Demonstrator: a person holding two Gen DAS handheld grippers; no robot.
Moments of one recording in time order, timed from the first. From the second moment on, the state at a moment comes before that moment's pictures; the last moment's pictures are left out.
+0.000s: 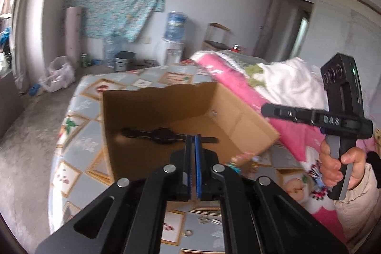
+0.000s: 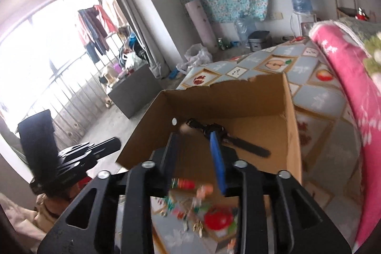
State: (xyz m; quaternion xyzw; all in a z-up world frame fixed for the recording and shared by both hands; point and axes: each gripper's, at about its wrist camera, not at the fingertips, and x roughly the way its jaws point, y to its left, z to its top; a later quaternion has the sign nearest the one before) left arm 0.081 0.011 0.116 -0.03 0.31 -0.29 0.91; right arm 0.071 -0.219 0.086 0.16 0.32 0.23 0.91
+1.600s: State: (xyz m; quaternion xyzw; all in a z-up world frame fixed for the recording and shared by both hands) left arm 0.206 -0.068 0.033 -0.22 0.64 -0.35 0.64; right arm 0.056 -0.217 0.014 0.27 0.35 0.27 0.85
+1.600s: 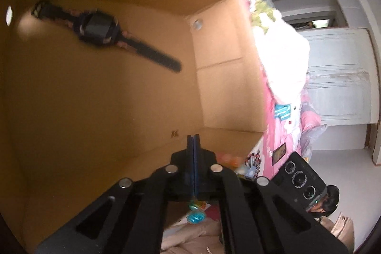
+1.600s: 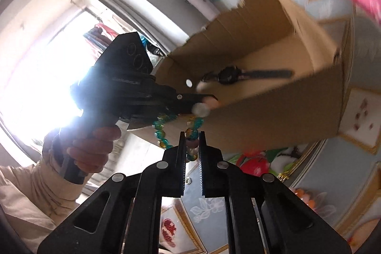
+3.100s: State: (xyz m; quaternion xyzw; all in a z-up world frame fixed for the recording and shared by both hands) left arm 0.057 0.077 0.026 -0.03 0.40 -0.12 0.91; right arm 0.066 -0.200 0.083 0.16 0.43 0.32 0.83
